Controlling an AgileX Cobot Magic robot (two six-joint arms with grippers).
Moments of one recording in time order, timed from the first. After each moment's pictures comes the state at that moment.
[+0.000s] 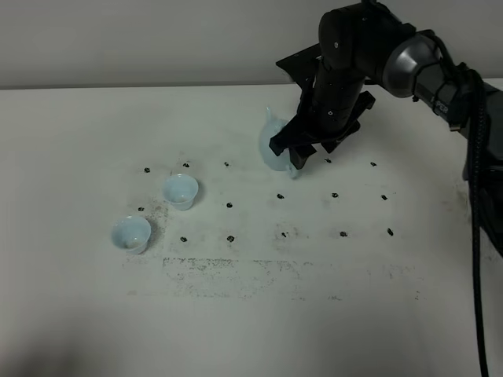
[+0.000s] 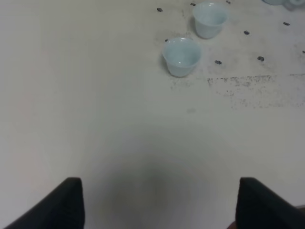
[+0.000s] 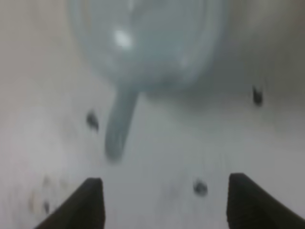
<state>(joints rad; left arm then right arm) -0.03 0.00 -0.46 -0.13 1.06 0.12 0.37 2.37 -2.13 0.06 1.21 -0.17</state>
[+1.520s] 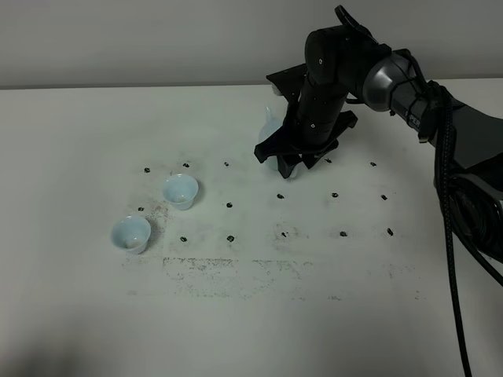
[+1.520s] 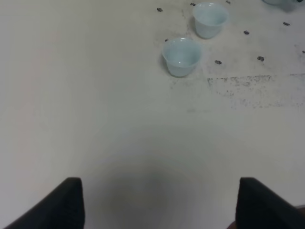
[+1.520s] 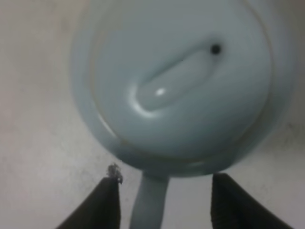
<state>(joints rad) -0.03 0.00 -0.46 -0.13 1.06 0.12 0.38 2.47 -2.20 0.12 1.22 -0.11</state>
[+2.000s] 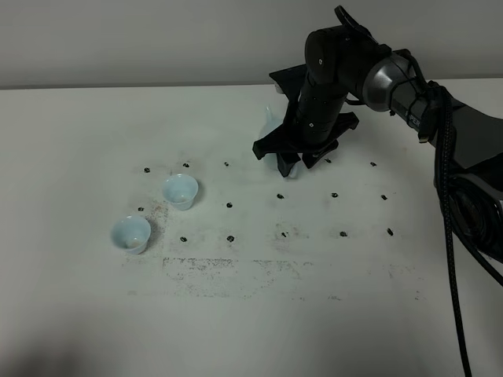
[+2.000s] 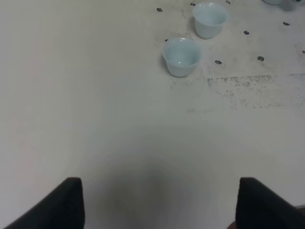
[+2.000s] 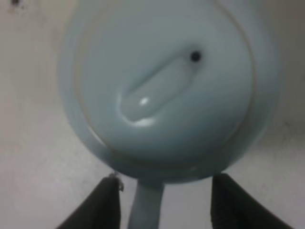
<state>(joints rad) -0.03 0.00 -0.46 -0.13 1.06 0.12 0.38 2.47 -2.20 0.11 1.20 -0.05</state>
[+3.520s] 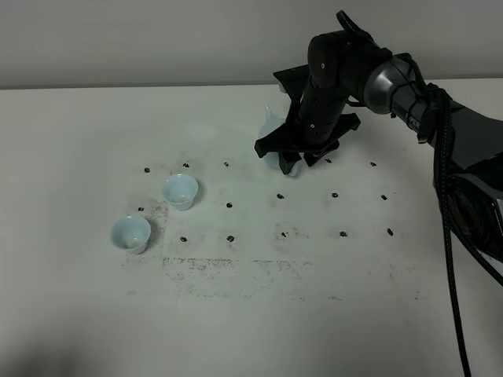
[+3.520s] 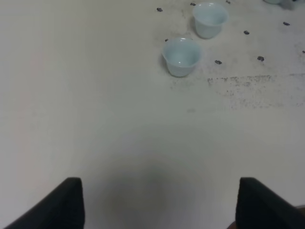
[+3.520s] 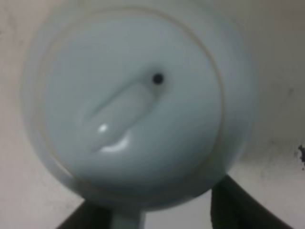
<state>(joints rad) -0.03 0.00 -0.46 -0.13 1.06 0.12 0.37 2.49 -2.20 0.11 1.16 -0.04</state>
